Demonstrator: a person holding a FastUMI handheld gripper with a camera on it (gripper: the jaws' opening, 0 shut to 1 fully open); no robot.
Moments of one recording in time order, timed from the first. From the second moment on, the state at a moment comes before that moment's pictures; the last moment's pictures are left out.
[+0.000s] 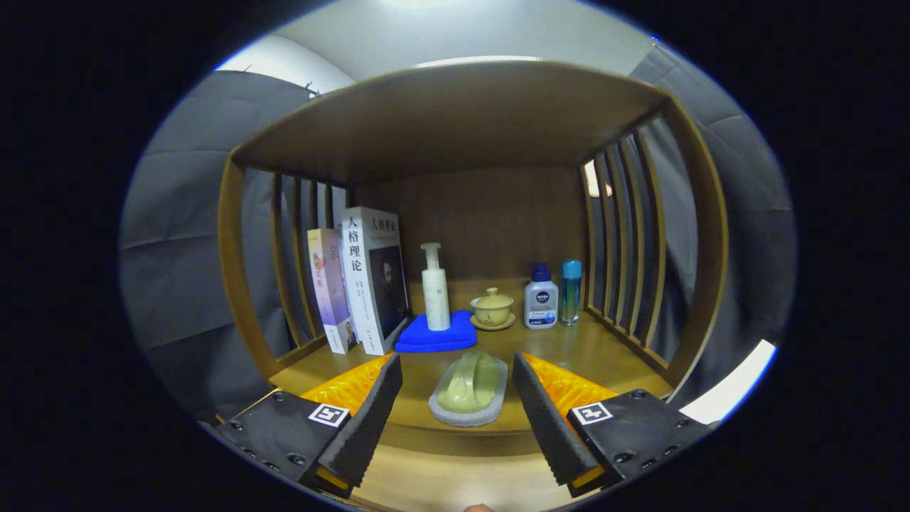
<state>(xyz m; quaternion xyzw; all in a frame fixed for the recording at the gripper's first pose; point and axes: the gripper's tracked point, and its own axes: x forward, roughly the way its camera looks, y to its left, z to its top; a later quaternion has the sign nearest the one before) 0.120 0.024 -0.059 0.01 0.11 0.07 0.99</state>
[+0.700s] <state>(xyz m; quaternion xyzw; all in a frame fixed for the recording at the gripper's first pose) 0.010 0.032 -0.070 -0.04 0.03 0.07 1.00</state>
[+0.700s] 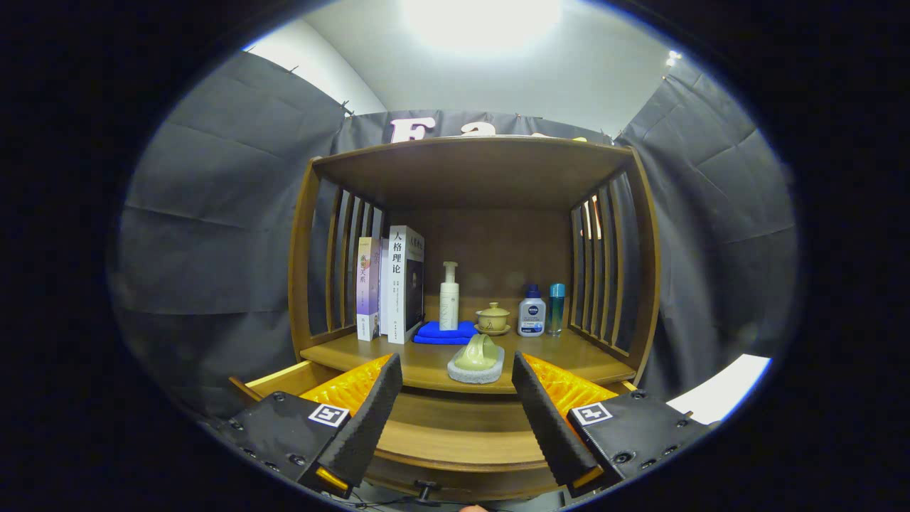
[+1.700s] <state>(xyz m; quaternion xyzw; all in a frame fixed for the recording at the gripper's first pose) -0.053 0.051 -0.199 -0.05 0.12 0.07 0.99</state>
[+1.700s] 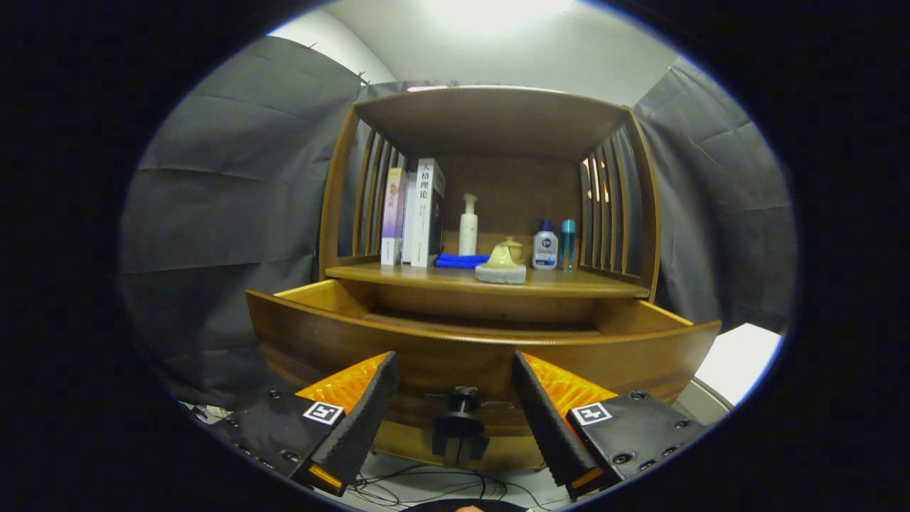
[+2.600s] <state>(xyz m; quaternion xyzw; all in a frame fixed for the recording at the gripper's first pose) -0.041 0.047 -0.224 -0.06 0.14 0.04 0.99</state>
